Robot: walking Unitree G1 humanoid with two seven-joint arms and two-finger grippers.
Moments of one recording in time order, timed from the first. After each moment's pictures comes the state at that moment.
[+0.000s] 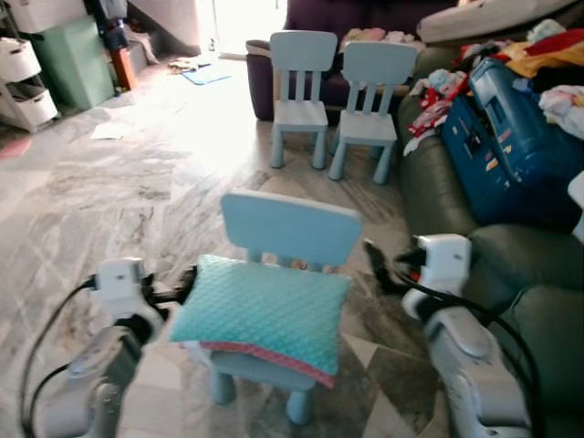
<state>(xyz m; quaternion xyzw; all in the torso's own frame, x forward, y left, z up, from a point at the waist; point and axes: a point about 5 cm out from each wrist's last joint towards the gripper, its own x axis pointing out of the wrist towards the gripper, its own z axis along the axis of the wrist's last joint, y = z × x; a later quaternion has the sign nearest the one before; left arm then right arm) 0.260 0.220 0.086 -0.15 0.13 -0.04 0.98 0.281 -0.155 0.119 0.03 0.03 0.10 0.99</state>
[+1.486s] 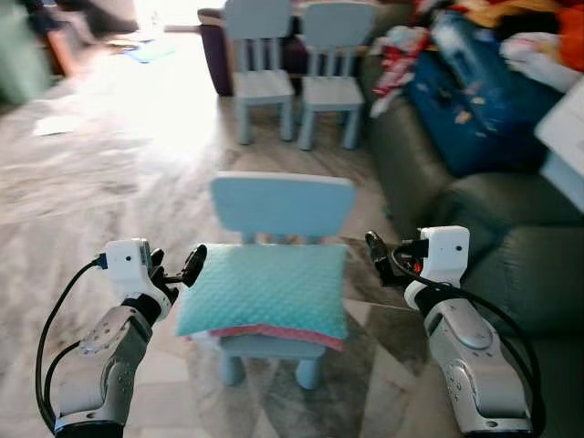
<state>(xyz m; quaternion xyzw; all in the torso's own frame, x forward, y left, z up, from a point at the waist) 0.283 0.205 0.097 -0.14 0.09 -0.08 0.98 0.285 -0.163 0.124 0.01 0.02 0.08 1.00</state>
